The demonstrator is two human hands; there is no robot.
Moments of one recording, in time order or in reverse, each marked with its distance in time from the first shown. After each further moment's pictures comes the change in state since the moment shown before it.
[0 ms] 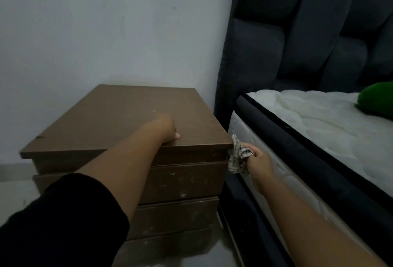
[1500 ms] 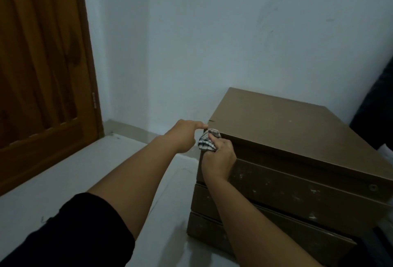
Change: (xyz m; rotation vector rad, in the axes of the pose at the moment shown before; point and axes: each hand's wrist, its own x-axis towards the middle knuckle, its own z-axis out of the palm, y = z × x) left_hand -0.168 -0.264 -0.006 -0.260 0.339 -0.202; right_hand -0.211 -0.017 0.343 -0.270 -0.242 -0.433
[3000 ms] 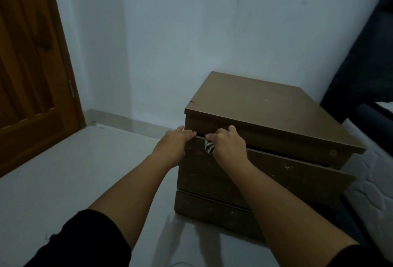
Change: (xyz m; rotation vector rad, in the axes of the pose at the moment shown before) left_hand -0.042 -0.010 0.071 0.114 0.040 0.074; right_hand 0.006 0.023 -0.076 -0.922 -0.419 -0.451
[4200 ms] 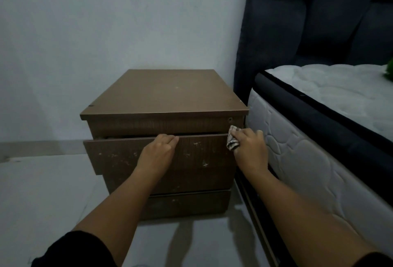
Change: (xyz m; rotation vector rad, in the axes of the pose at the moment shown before) left_hand -0.008 0.173 0.067 0.264 0.101 0.404; right_hand -0.149 0.220 -0.006 0.119 0.347 0.516
